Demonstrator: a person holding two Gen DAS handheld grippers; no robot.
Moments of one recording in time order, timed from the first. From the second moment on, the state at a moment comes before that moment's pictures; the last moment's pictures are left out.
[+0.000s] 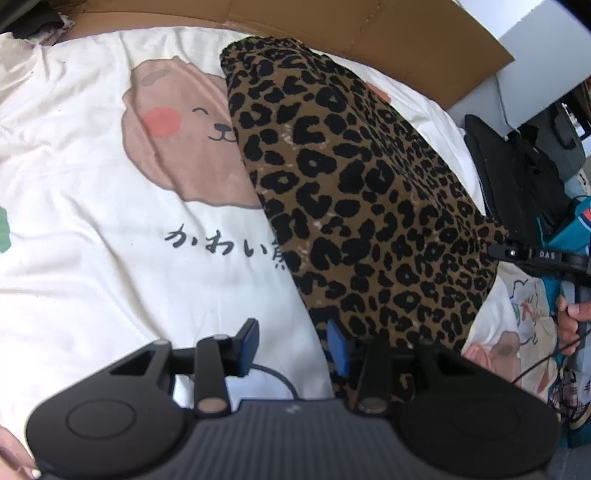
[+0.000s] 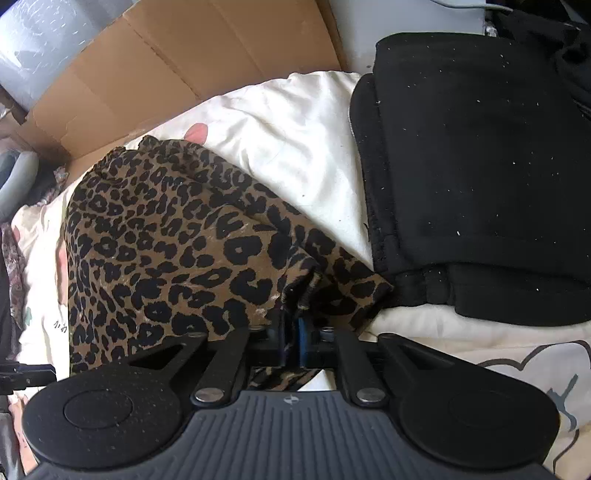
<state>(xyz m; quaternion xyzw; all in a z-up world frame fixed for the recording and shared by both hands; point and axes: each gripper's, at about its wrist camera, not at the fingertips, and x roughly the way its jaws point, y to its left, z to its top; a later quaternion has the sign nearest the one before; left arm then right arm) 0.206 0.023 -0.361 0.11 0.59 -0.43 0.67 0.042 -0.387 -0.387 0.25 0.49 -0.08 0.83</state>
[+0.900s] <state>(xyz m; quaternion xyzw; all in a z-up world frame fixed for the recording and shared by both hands) 0.170 -0.010 -0.384 0.18 0.59 -0.47 0.63 0.032 -0.423 -0.386 0.27 0.45 -0.11 0.84</state>
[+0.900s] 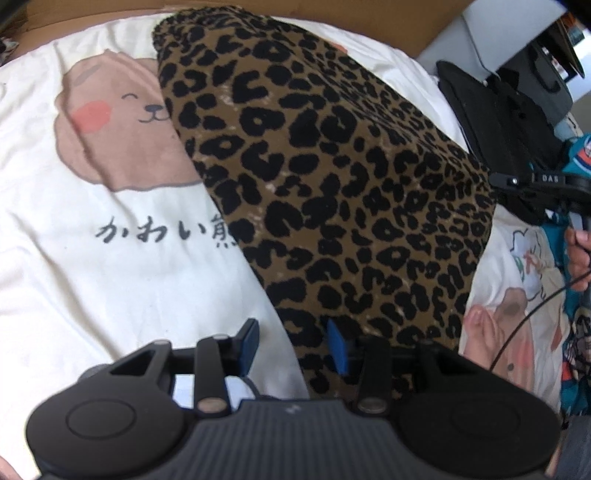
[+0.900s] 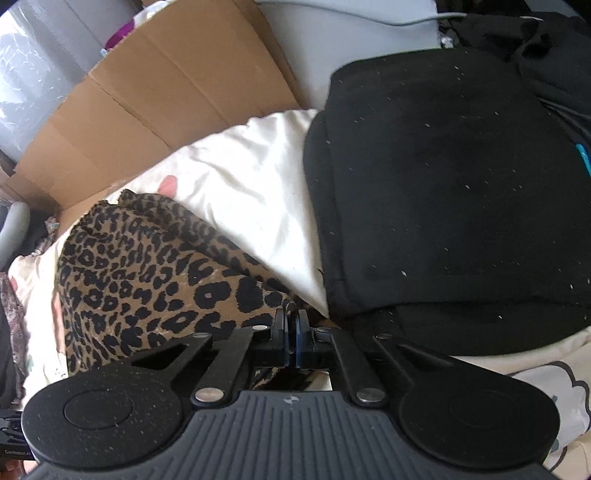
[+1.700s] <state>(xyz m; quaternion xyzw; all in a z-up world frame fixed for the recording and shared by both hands) 0.161 -0.010 -0.385 0.23 0.58 -0.50 0.61 0.021 -0.420 -0.389 0.24 0.47 -0.14 0.84</state>
